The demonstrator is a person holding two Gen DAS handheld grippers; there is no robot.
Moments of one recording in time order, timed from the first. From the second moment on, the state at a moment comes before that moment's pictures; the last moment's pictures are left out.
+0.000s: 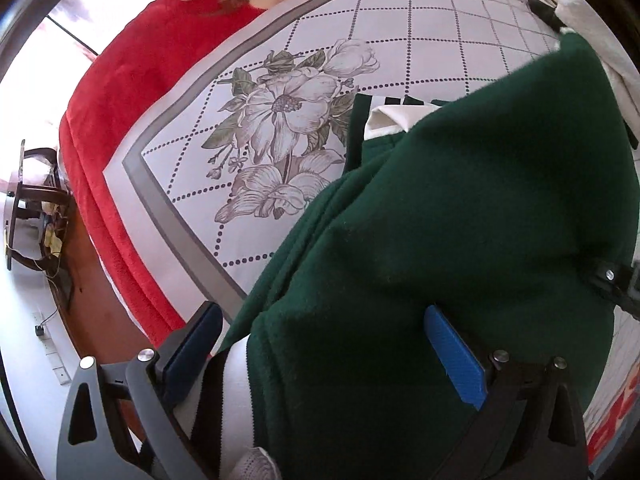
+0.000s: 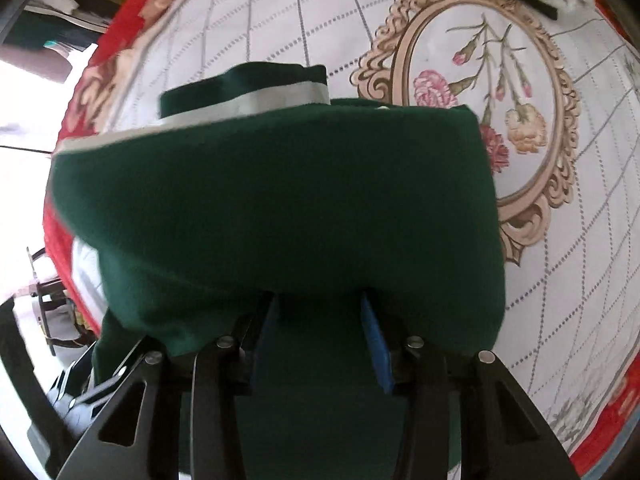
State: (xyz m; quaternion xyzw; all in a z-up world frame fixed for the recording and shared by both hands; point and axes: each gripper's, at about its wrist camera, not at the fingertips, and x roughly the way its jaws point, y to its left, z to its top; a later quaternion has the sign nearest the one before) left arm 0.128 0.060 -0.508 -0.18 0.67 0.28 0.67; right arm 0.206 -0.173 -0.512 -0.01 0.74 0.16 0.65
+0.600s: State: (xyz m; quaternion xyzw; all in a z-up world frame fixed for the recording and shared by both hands) left arm 0.054 0.109 -0.443 -0.29 0.60 0.28 0.69; right arm 0.184 -0.284 -0.489 0.15 0.74 0.22 0.61
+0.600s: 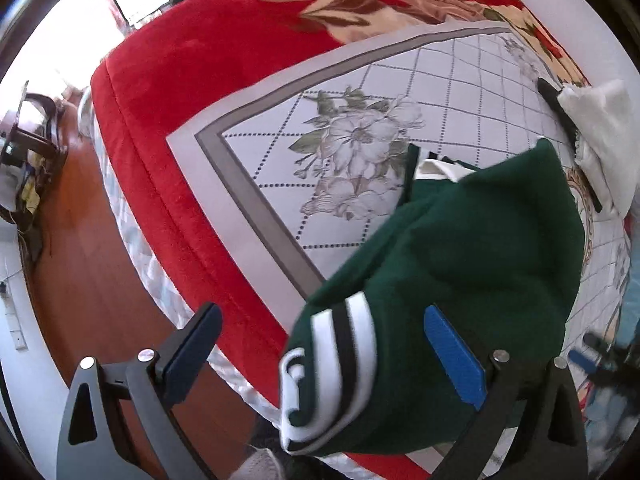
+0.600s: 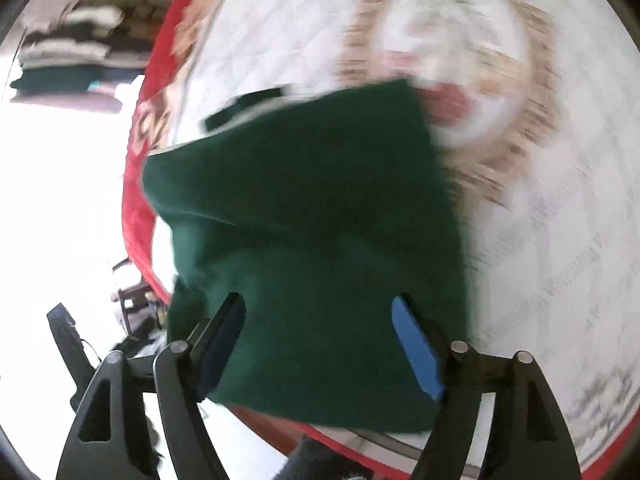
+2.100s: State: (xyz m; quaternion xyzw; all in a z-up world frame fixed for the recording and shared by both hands) left arm 0.042 0.112 -0.501 -0.55 0.42 0.24 0.68; right arm 0.129 -0.252 -0.667 0.40 0.74 0.31 0.45
